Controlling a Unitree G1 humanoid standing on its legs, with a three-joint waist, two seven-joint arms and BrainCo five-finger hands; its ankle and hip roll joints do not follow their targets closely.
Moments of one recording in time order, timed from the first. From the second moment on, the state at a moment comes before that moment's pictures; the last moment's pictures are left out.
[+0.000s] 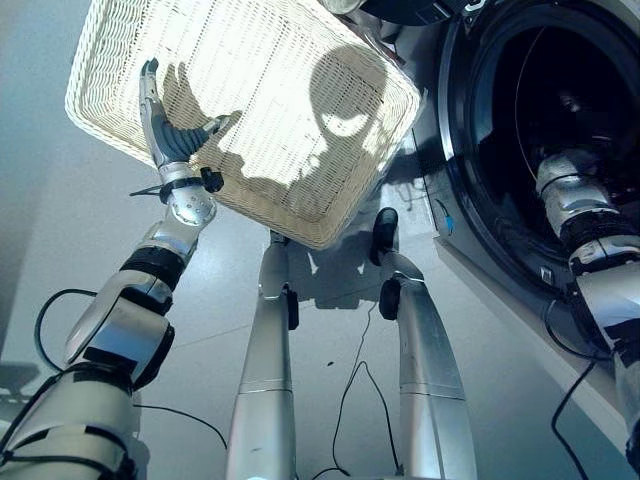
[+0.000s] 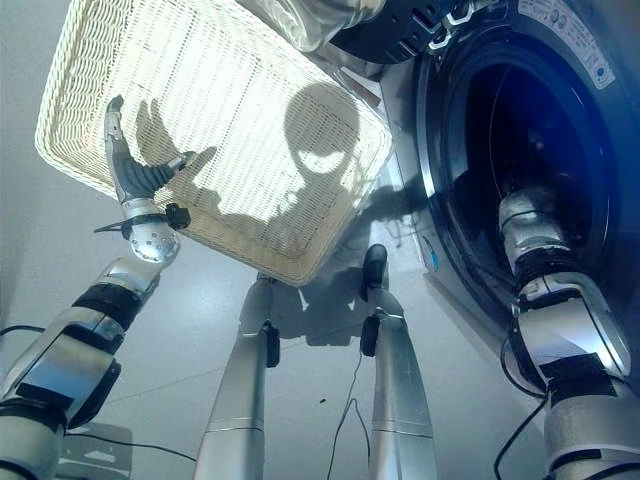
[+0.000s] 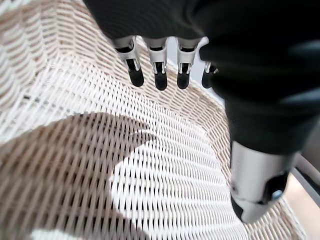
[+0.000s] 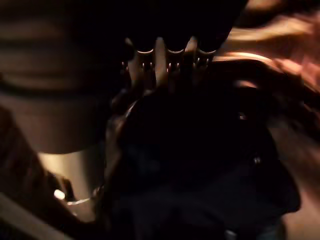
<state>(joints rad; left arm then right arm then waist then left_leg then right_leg) -1.06 0.62 -0.50 0.97 -0.18 -0.49 0.82 -1.22 -0.72 0.47 1.14 0.18 -0.01 -0.89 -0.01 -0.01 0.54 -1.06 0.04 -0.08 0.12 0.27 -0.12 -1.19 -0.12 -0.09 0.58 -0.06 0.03</state>
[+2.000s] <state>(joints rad) 0.03 0.31 -0.33 1.21 0.00 -0.32 0.00 0.01 -0.31 0.26 1.31 -0.02 -0.04 -0.04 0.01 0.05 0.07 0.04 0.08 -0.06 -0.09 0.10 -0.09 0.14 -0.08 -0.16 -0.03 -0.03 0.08</state>
